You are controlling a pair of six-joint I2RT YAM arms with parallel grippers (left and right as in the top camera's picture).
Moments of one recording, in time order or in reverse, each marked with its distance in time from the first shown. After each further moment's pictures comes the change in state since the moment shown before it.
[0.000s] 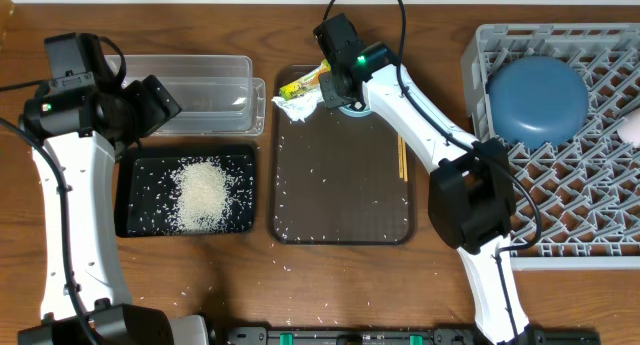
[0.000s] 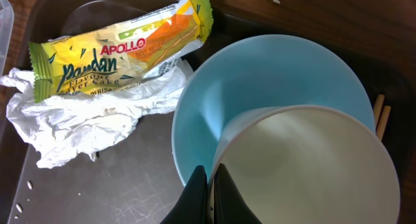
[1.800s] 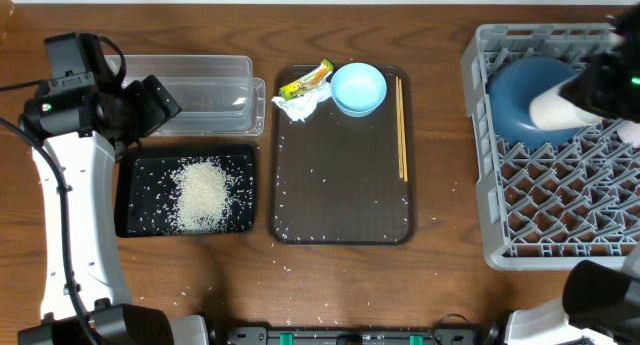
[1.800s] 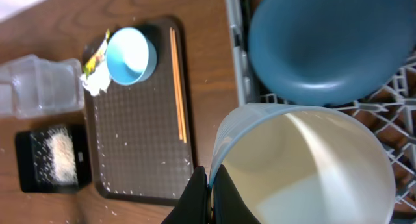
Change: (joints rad) left arm 0.000 0.000 0.000 0.000 0.000 0.000; right arm -0.927 -0.604 0.008 -0.683 -0.609 -0.317
